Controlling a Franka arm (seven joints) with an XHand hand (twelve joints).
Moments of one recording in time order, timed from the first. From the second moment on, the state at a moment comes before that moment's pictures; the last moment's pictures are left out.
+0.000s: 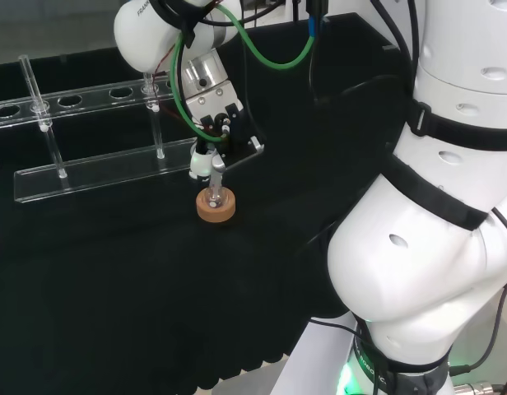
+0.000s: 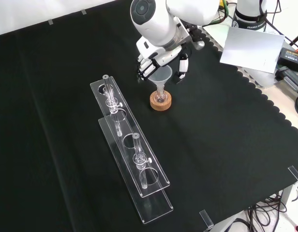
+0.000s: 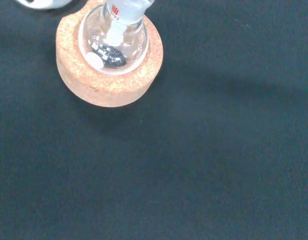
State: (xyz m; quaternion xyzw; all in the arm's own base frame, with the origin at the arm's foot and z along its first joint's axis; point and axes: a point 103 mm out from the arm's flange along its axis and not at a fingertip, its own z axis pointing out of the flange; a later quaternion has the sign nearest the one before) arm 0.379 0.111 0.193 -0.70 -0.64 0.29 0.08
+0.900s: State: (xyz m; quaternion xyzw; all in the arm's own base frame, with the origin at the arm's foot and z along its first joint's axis) arm 0.372 0.114 0.201 -0.71 -0.65 0.26 0.07
